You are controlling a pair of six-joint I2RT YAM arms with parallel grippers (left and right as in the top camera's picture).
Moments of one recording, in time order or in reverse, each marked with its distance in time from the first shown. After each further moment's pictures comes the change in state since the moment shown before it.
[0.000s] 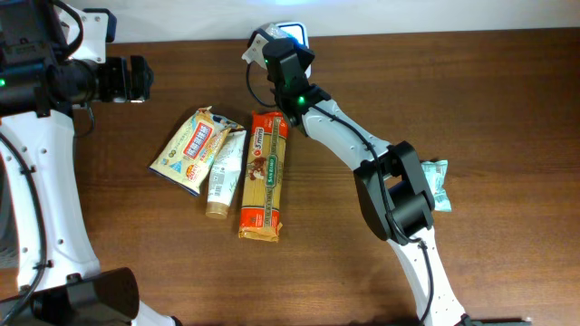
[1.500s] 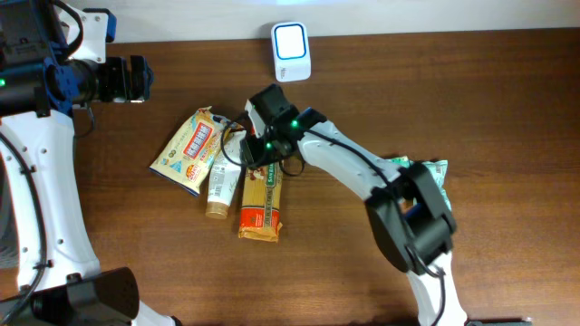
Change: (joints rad) left arm 0.000 0.000 0.000 0.000 0.000 0.000; right arm 0.108 -0.230 -0.279 -0.651 -0.852 1.150
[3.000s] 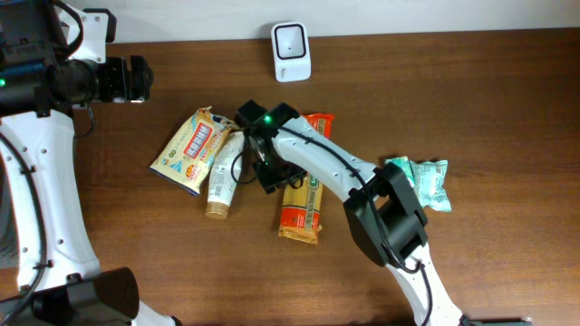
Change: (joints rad) left arm 0.000 0.000 0.000 0.001 0.000 0.000; right arm 0.065 0.129 0.281 -0.654 0.264 -0.044
